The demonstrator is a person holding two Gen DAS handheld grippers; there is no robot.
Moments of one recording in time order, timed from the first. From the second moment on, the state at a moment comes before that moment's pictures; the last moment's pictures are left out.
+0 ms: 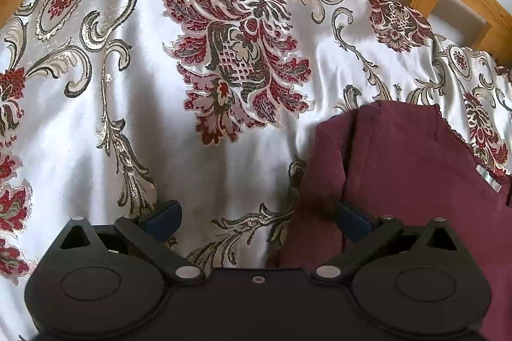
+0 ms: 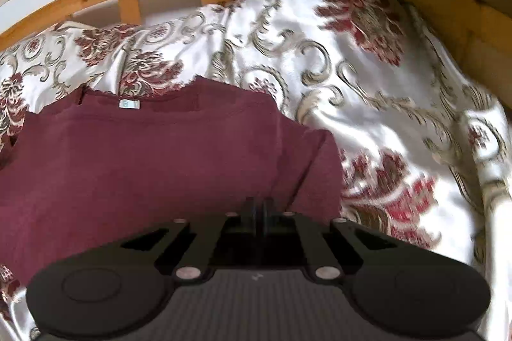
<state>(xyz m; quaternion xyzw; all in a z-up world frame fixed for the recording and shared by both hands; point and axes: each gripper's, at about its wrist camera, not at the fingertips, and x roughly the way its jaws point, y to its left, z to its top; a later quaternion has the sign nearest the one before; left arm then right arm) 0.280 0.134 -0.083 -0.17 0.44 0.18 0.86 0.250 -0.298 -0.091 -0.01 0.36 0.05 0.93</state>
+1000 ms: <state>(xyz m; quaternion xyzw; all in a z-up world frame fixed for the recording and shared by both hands) 0.281 0.134 -0.085 -0.17 0.45 0.17 0.86 0.217 -0.263 -0.078 -0.05 0.28 0.12 0.95</state>
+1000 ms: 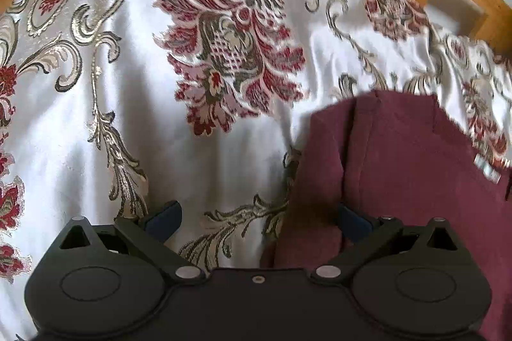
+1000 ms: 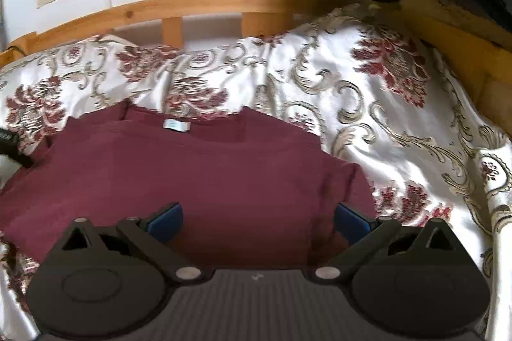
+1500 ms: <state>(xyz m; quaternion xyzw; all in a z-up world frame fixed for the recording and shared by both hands) 0.282 0.137 -0.089 -0.23 0.46 0.11 0.85 0.186 -0.189 -0.115 -0.18 0.29 0.17 0.92</state>
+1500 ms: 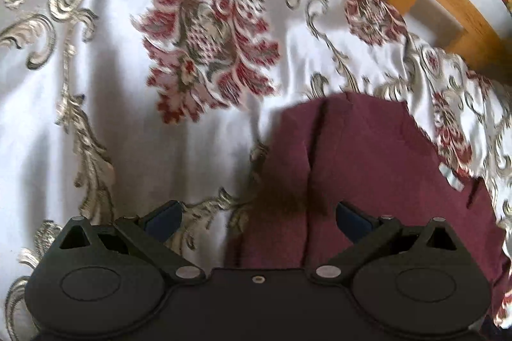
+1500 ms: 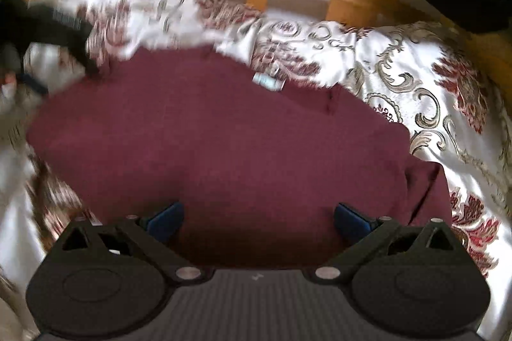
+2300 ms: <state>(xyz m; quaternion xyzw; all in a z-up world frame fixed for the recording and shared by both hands) 0.288 0.123 -0.106 -0.20 0.52 0.09 0.83 0.189 -0.197 -0.118 -0.15 0.30 0.17 0.93</state>
